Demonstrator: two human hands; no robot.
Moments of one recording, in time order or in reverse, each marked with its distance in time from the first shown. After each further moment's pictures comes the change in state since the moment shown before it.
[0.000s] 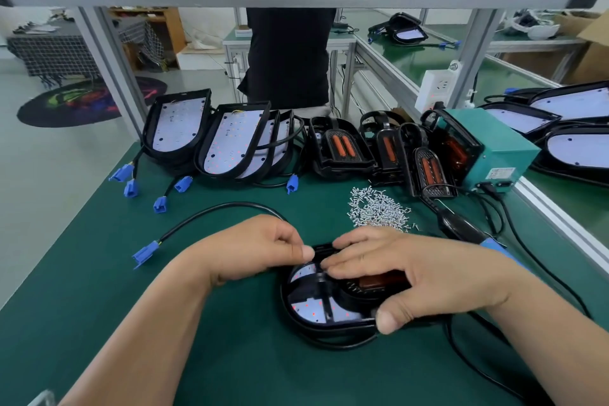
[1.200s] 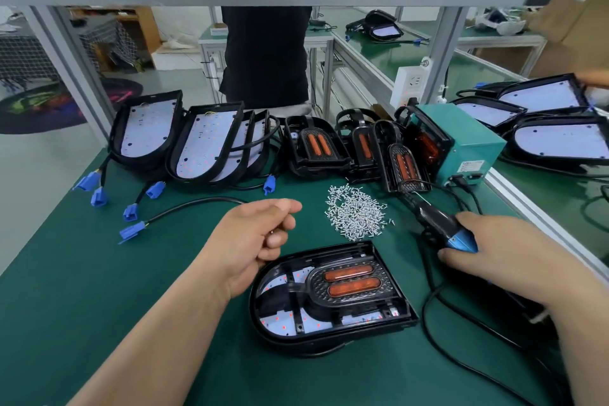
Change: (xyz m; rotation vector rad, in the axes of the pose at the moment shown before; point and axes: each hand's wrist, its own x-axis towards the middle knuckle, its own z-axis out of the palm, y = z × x) left_hand 0.033 0.006 0.035 -0.902 0.356 -0.008; right_hand -0.100 0.052 0.003 -0.389 0.503 0.922
